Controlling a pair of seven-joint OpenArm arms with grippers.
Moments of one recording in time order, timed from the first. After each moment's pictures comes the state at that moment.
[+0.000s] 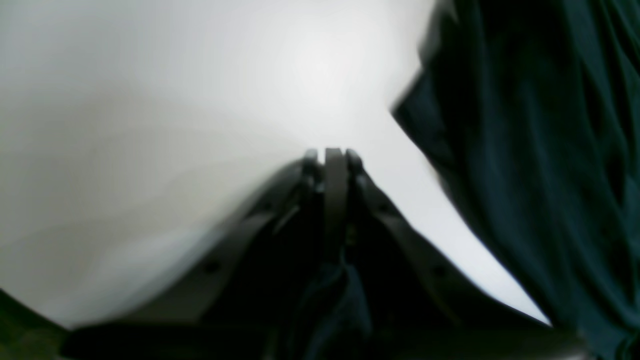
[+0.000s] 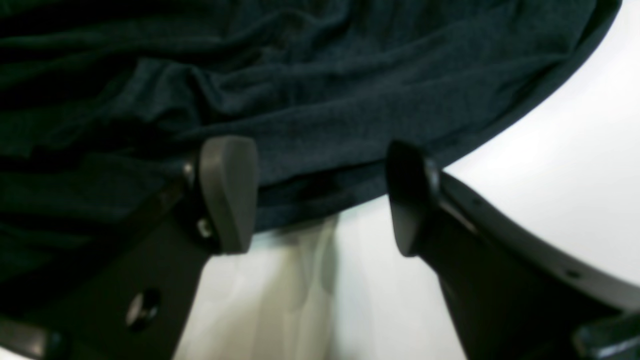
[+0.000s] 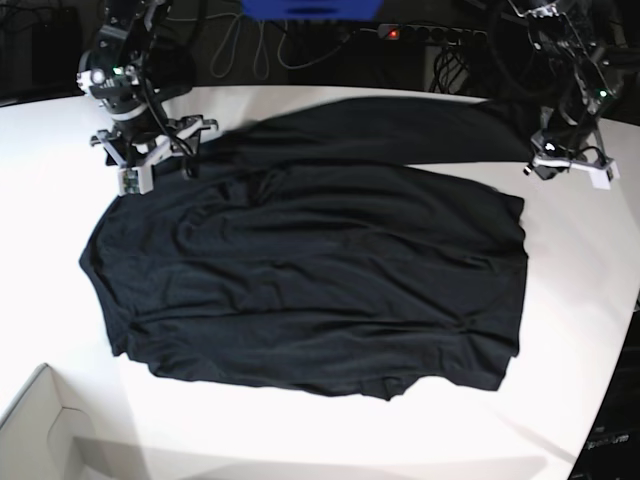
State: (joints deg) left arm 12.7 -5.4 -39.2 85.7 -33.0 -12.3 43.4; right arm -21.8 -7.9 24.6 105.1 -0.1 28.9 -34.3
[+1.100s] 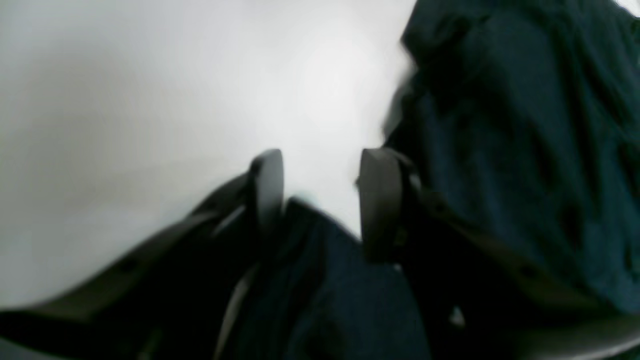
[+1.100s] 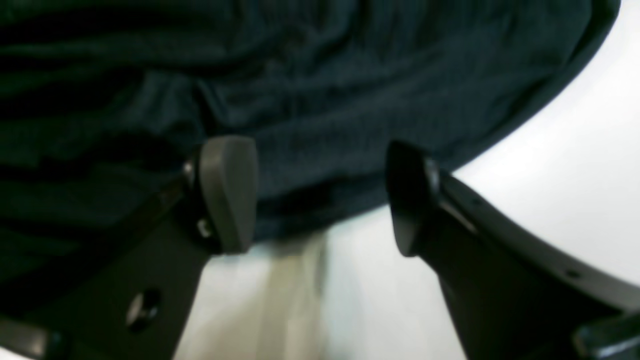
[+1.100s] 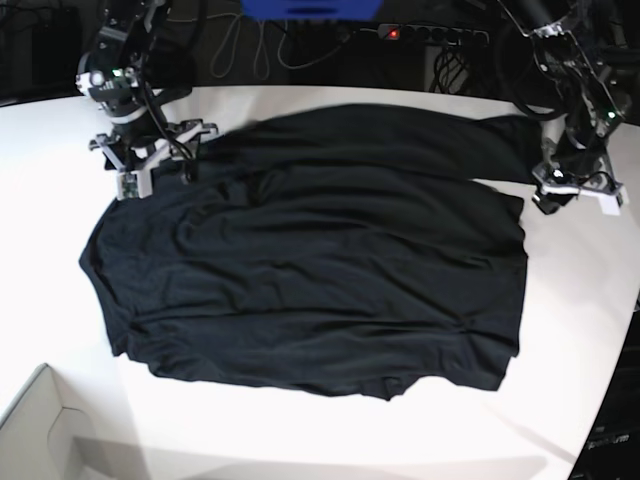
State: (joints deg) left arm 8.4 -5.9 -39.3 89.4 -34.3 -11.5 45.2; right arm -20.9 -7.9 24.5 106.0 -0.1 29.0 -34.4
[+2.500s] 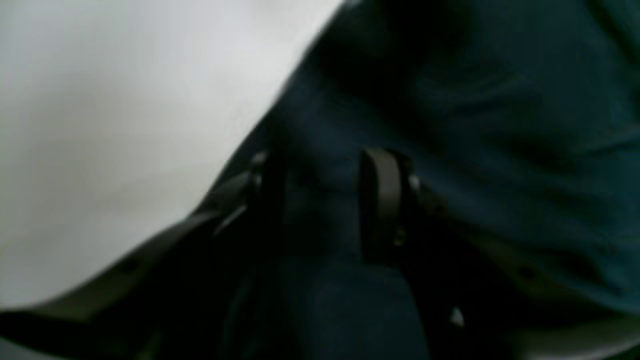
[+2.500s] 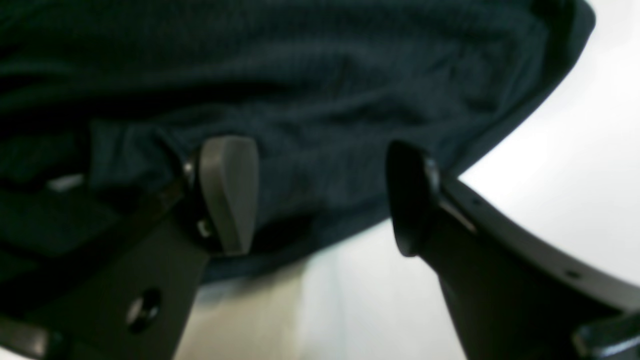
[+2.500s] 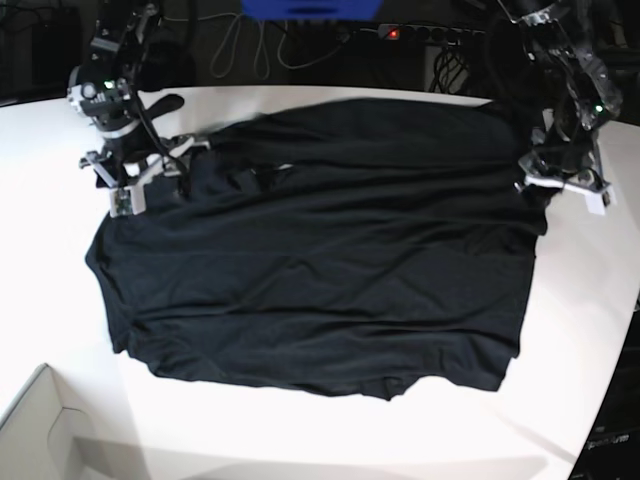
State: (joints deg) left arm 11.2 -3.9 -36.6 94.9 -29.2 -11.9 45.6; right arm -18.6 -5.6 23.7 107.7 -0.1 28.9 -35.1
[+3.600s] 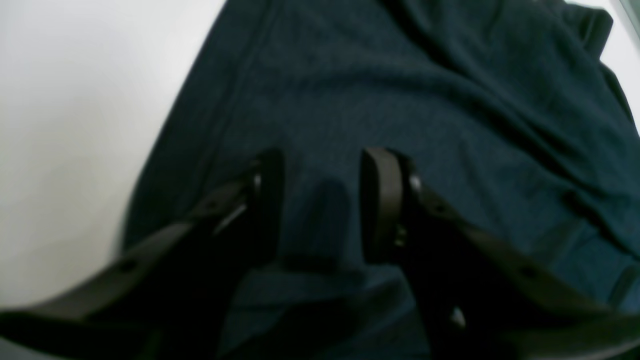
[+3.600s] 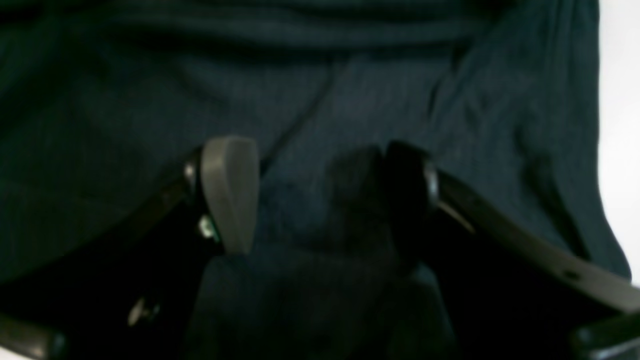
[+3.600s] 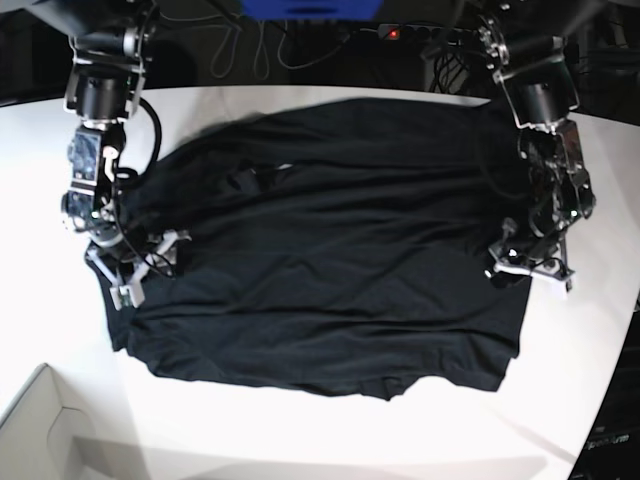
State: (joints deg) left arm -11.1 -10.5 -22.8 62.6 -29.2 -11.6 34.2; right arm 9.7 10.2 15.5 66.3 0.5 28.5 -28.2
